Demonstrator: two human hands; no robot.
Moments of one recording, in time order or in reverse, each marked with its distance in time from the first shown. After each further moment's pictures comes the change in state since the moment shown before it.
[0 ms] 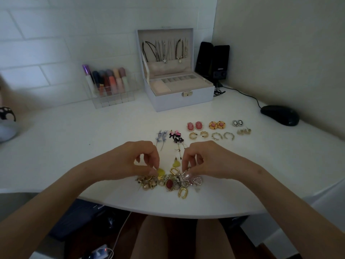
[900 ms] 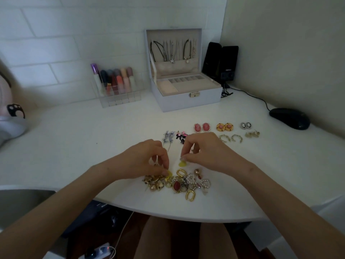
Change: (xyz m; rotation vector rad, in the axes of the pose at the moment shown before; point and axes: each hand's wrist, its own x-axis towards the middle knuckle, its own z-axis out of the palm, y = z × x) left_hand 0.014 0.003 0.008 0.171 0.012 -0.091; right_hand 0.028 -0.008 0.006 0.000 0.228 -0.009
